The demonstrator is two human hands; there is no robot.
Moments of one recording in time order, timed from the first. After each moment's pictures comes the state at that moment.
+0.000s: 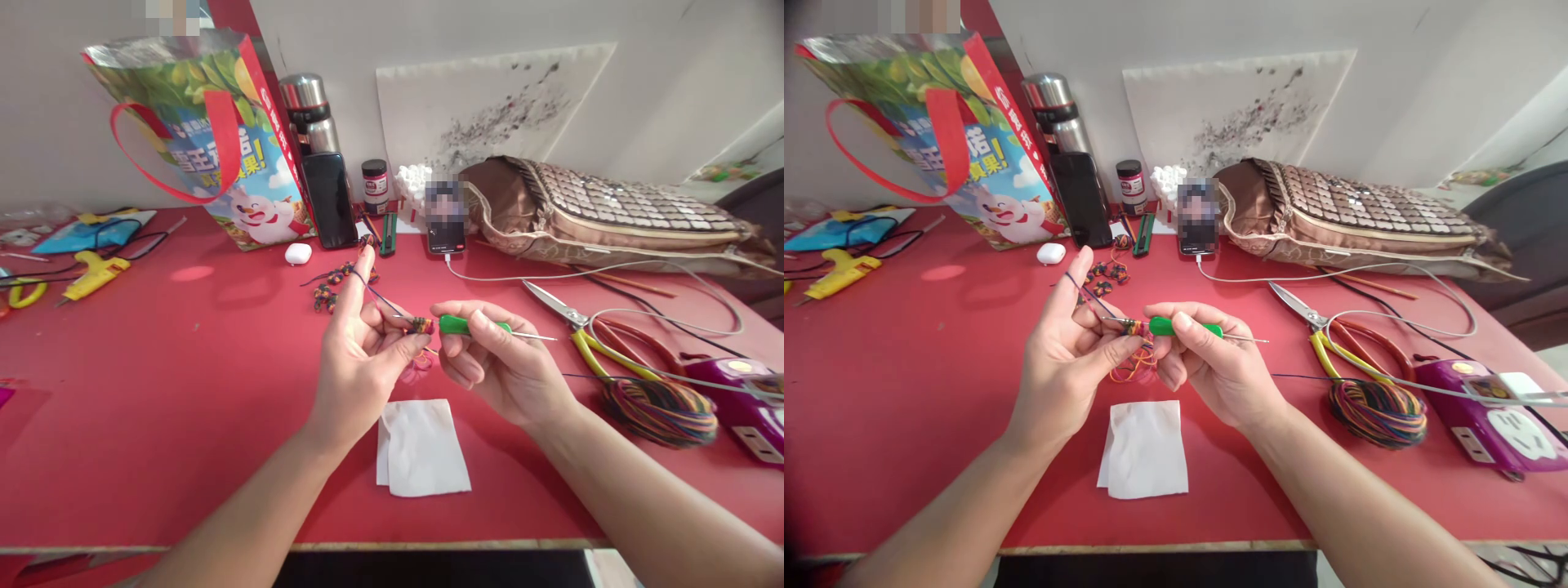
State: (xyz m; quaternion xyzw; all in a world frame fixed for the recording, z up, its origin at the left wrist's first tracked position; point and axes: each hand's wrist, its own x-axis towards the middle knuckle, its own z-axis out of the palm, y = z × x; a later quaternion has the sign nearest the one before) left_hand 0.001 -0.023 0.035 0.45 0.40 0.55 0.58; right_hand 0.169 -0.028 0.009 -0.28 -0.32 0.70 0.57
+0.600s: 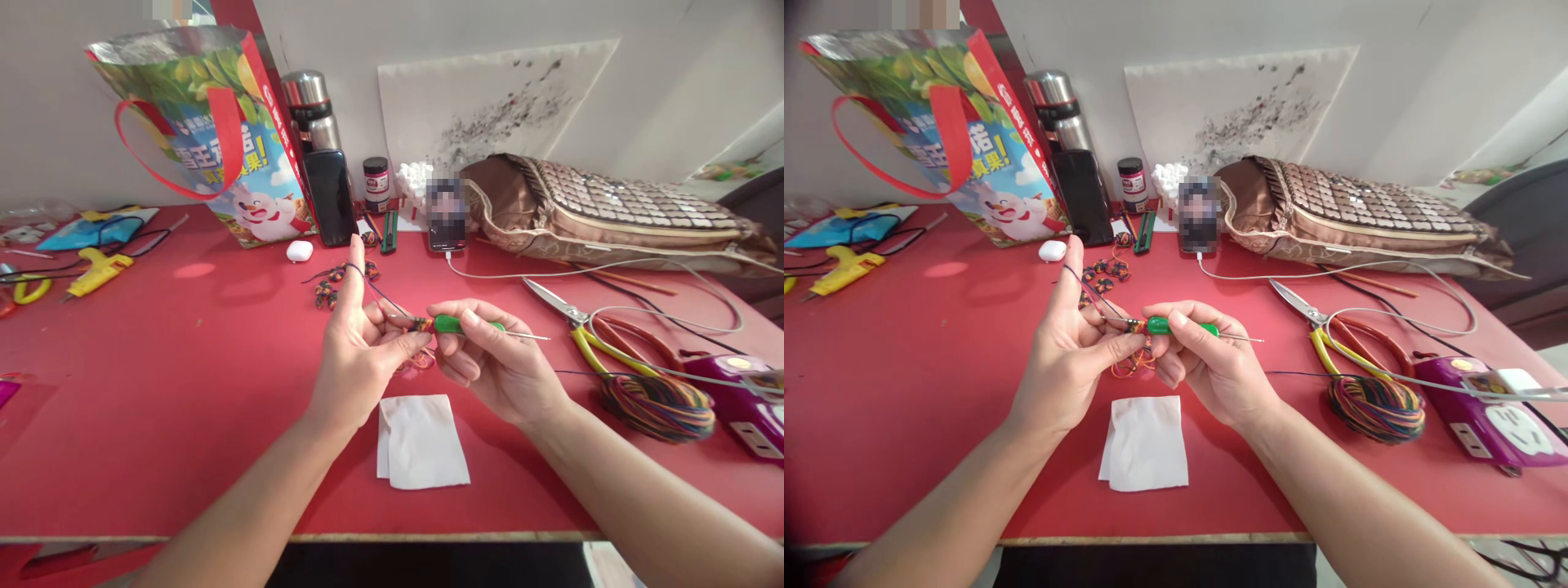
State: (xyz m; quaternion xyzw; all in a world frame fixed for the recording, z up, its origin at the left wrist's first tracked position) left_hand 0.000 -0.021 0.036 0.44 0.40 0.52 0.61; right_hand 0.165 -0.030 0.005 -0.27 -0.32 0.71 0.57
